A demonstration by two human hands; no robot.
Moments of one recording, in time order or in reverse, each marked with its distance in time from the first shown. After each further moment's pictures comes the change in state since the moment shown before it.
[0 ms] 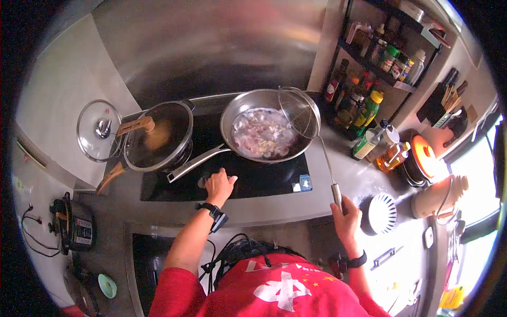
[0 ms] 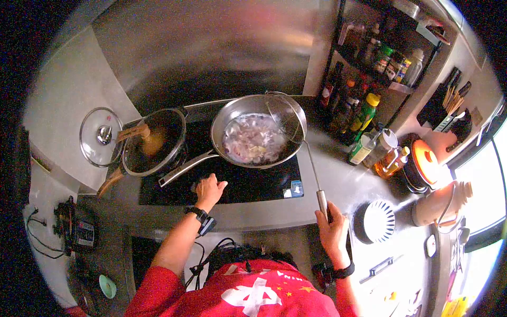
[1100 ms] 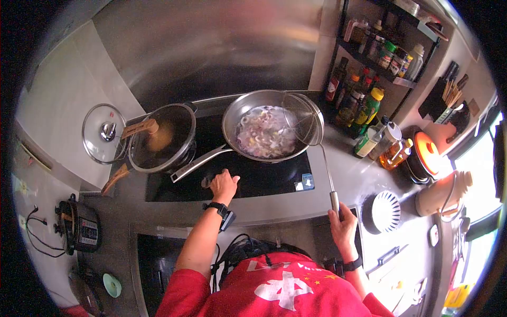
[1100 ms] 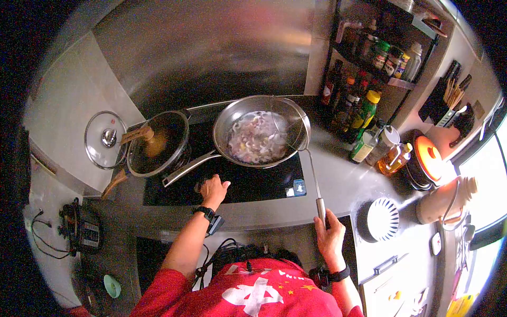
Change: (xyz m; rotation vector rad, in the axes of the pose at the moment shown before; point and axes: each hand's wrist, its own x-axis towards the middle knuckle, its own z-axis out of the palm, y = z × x) left_hand 0.000 0.007 0.008 0.022 0.009 -0.116; right_hand -0.025 0.027 0.014 0.087 -0.017 0.081
